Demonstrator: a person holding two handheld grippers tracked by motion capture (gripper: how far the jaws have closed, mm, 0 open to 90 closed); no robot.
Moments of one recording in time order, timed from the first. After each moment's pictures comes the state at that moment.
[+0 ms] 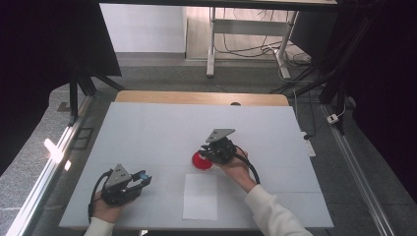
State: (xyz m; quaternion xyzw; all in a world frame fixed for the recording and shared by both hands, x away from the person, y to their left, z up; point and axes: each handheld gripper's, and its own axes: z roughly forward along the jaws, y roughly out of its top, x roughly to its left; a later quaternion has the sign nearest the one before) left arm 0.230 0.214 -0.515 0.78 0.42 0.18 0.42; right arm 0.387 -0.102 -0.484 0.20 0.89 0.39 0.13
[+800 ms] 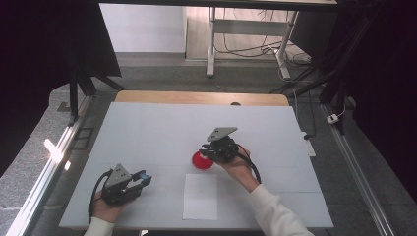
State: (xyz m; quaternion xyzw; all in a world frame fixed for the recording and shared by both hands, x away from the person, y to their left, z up) left arm 0.230 0.214 -0.515 0.78 0.42 0.18 0.42; right arm 0.383 -0.105 -0.473 0.20 0.89 0.39 0.12
